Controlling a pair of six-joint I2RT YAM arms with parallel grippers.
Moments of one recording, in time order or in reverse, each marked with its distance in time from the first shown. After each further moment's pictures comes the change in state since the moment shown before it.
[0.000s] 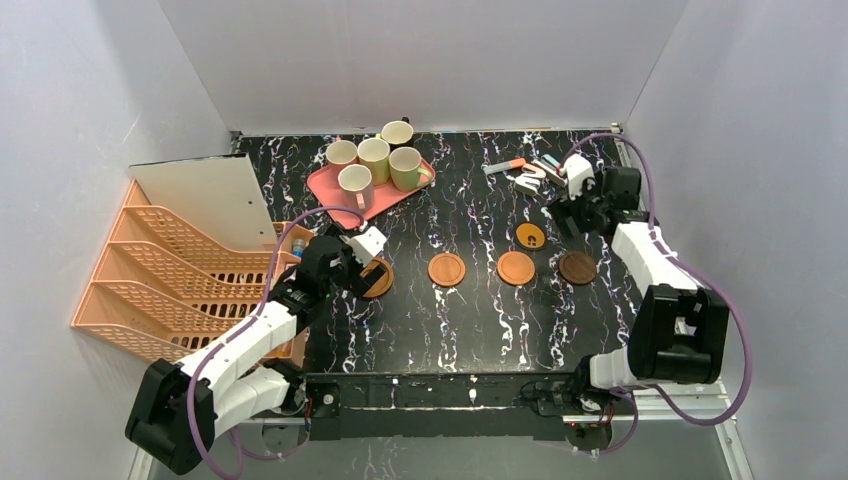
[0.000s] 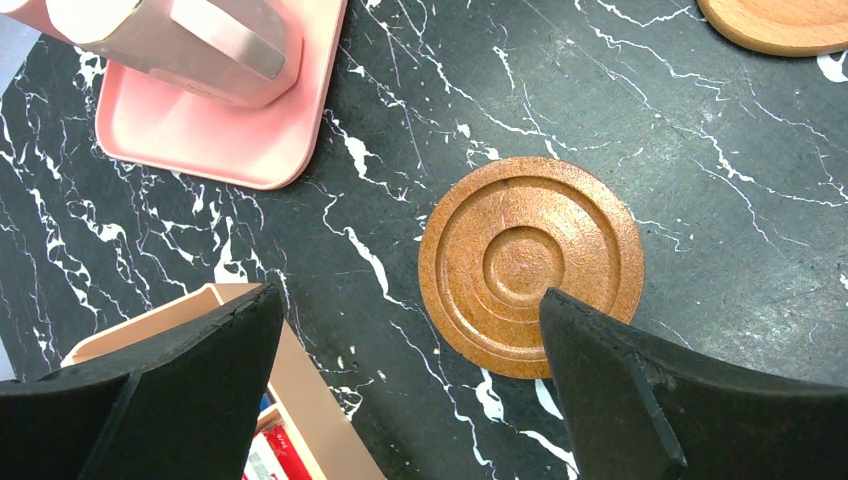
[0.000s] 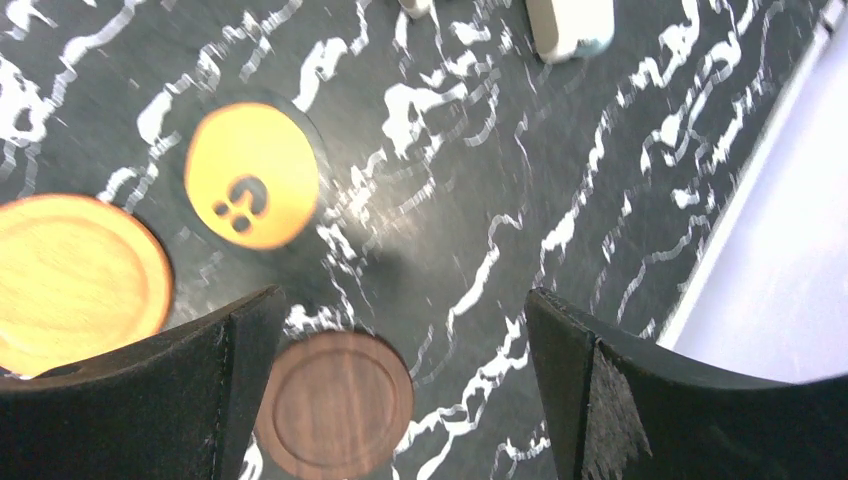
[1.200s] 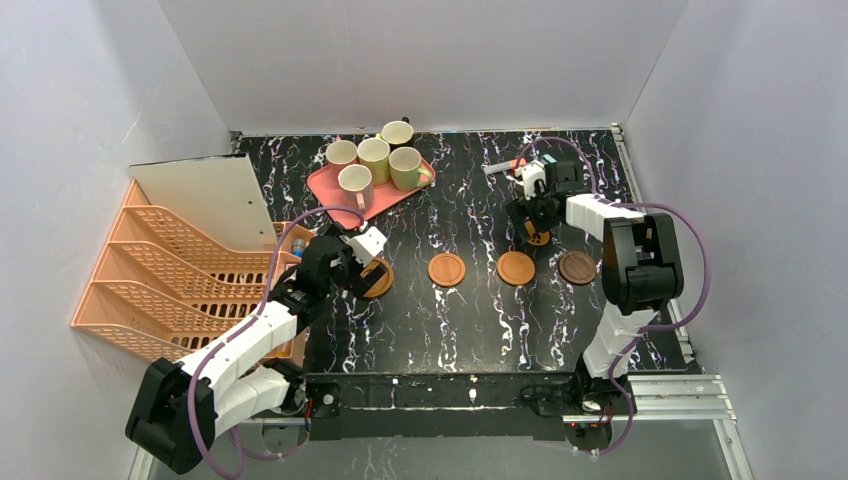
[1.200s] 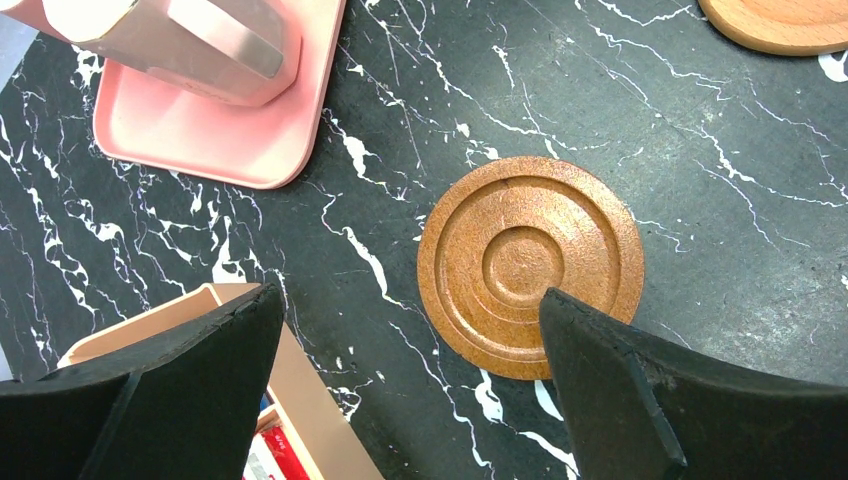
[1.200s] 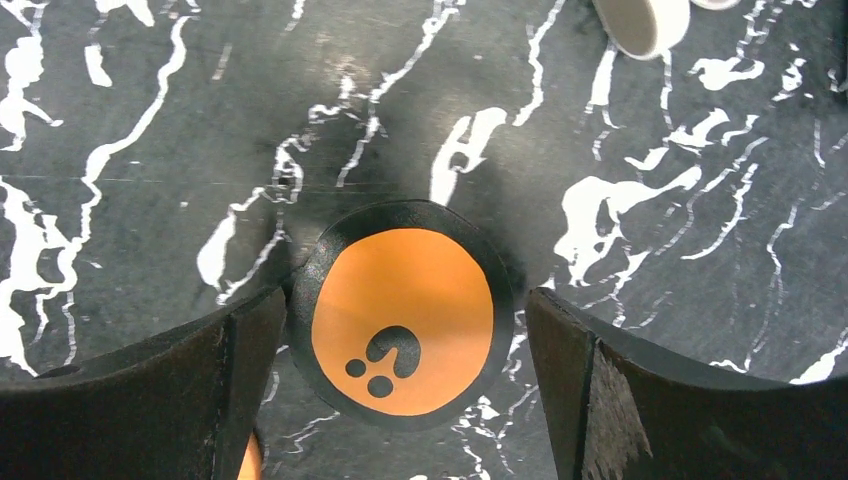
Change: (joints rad) left arm 0.000 0.005 -0.002 0.007 0.000 -0.002; right arm 0.229 0.449 0.217 -0.010 0.114 0.219
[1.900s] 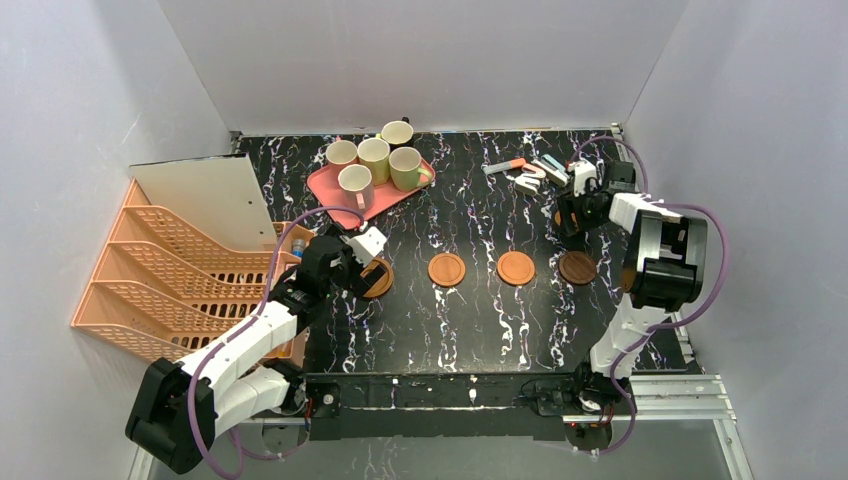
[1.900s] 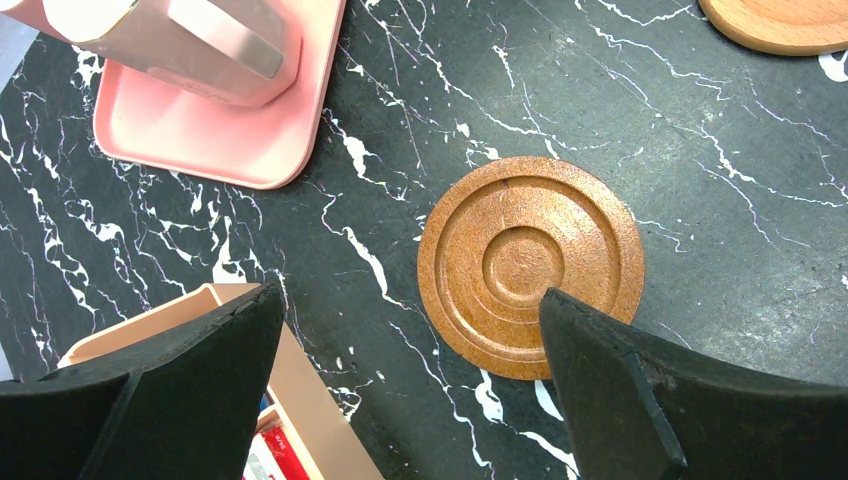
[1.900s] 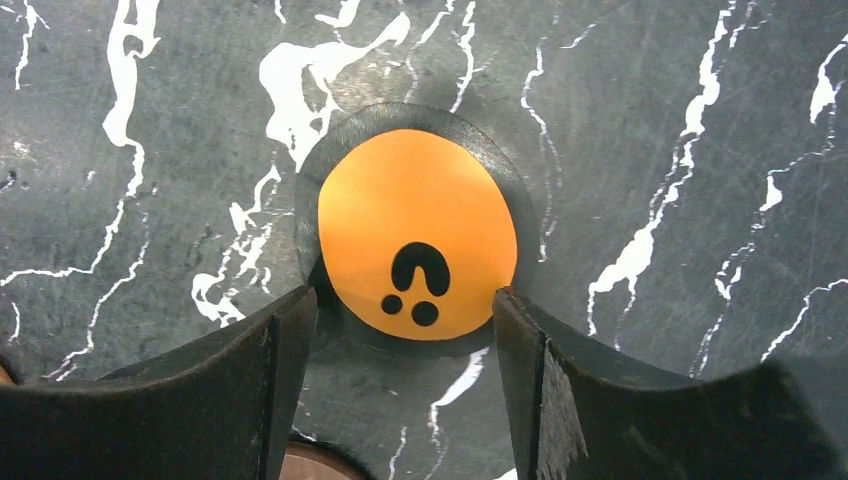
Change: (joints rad) left arm 0.000 0.000 -0.001 0.000 0.000 0.000; right arm -0.295 0.025 0.014 0.003 -0.139 -0.095
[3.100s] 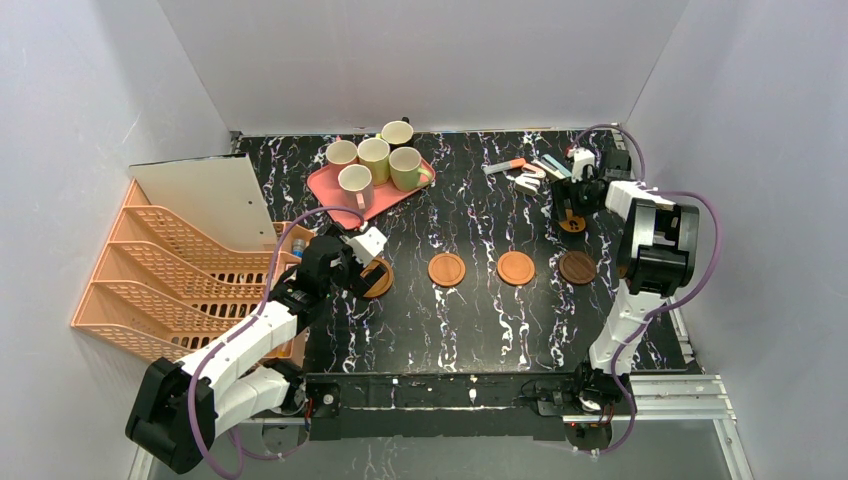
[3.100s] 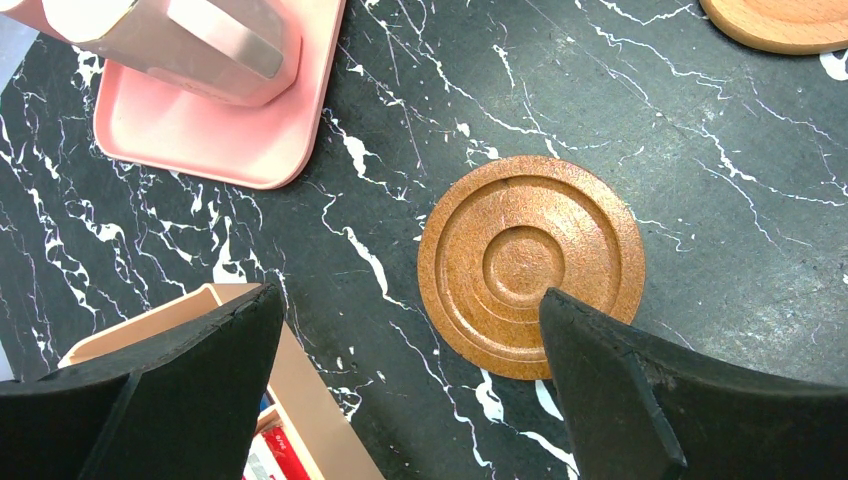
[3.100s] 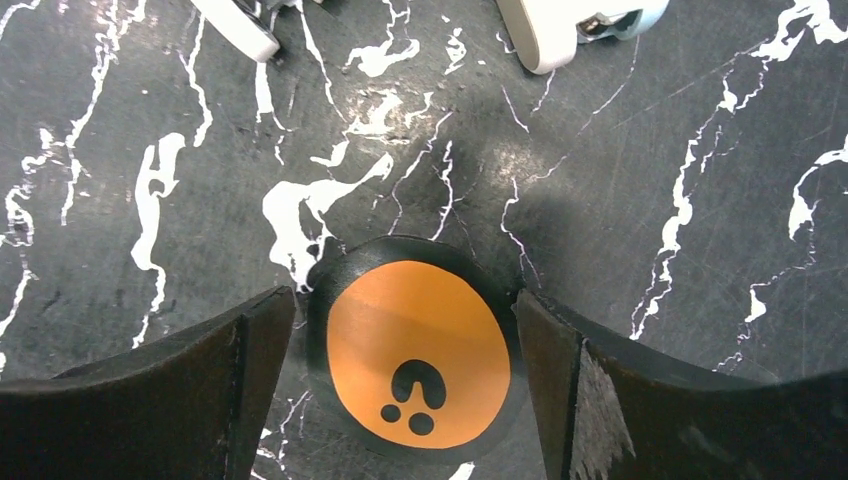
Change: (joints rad) left arm 0.000 0.001 0.000 0.000 0.000 0.002; right arm -0.001 0.127 0.176 -0.019 -0.082 0.092
